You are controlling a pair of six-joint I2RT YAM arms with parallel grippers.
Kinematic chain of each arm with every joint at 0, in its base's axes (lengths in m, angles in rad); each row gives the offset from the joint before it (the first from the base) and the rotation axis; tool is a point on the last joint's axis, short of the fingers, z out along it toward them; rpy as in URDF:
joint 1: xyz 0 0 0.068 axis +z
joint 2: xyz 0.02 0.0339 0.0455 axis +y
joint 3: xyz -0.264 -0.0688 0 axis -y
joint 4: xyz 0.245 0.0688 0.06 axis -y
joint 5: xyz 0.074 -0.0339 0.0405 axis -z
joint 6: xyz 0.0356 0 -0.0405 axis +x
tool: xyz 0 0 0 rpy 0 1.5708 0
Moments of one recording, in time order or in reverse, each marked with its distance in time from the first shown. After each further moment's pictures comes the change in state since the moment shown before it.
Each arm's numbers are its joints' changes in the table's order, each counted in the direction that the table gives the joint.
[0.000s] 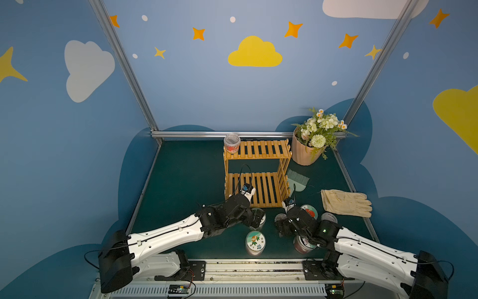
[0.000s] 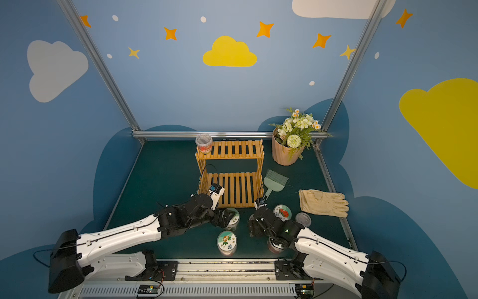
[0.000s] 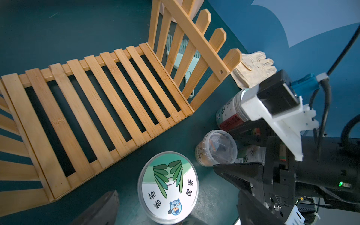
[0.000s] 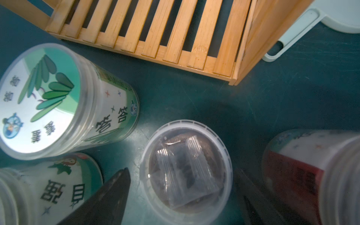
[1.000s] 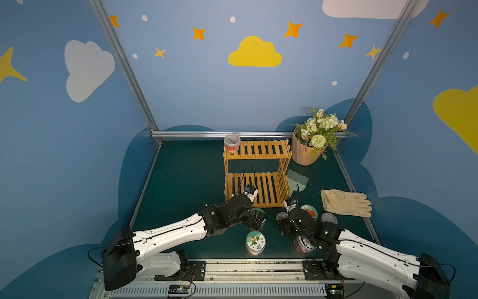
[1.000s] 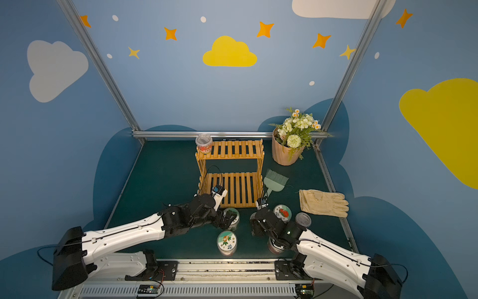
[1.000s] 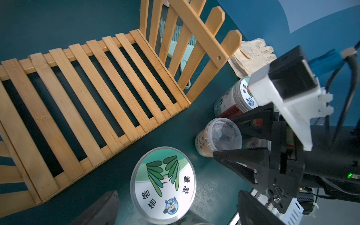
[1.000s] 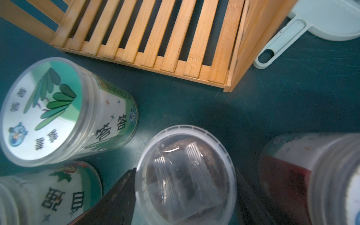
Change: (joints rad) left arm 0.000 0.041 0.011 0.000 0.043 0.017; right arm 0.000 -0.064 -0.026 0.017 0.024 0.003
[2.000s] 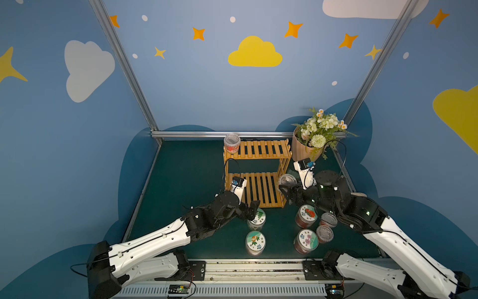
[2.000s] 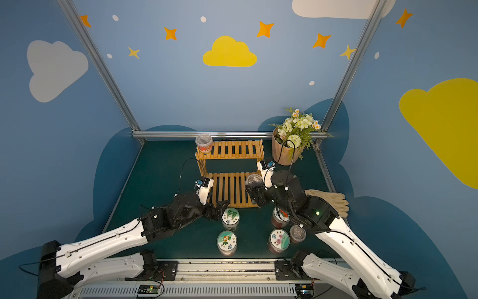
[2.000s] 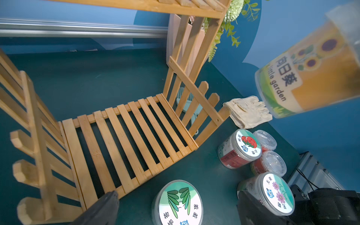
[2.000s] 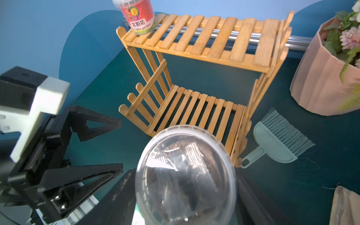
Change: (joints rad) left arm 0.026 -0.189 -0.012 0.039 -0.186 0.038; right arm -0.145 0.115 0.781 -0.307 -0.133 -0.250
